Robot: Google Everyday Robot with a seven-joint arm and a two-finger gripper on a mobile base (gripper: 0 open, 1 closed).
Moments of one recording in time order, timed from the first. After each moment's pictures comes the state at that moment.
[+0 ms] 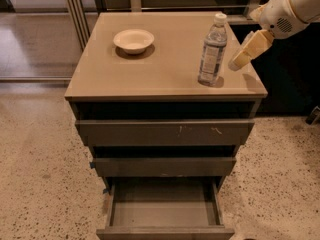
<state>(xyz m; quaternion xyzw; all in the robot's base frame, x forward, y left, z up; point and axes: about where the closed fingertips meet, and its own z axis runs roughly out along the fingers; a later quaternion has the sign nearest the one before) 0.644 -0.217 0.951 -0.51 0.78 0.06 0.35</state>
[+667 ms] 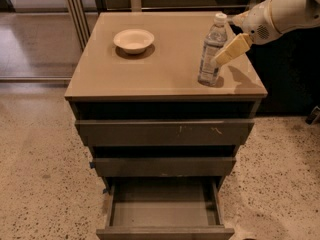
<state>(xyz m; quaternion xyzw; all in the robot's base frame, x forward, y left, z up) 0.685 -0.185 0.929 -0.50 0.76 0.13 0.40</state>
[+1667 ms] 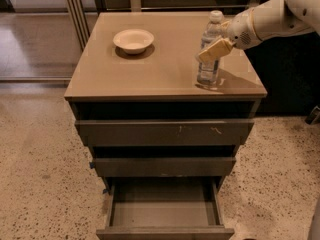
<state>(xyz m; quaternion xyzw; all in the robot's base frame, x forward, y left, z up) 0.709 -0.152 0.907 -0.50 0.74 0.17 0.42</state>
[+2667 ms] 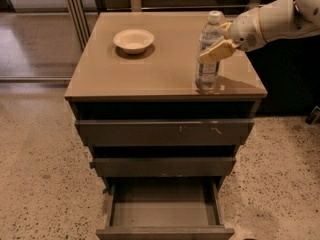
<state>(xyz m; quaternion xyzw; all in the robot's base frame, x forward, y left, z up) 0.679 -0.140 0.920 -0.54 0.70 0.21 0.43</state>
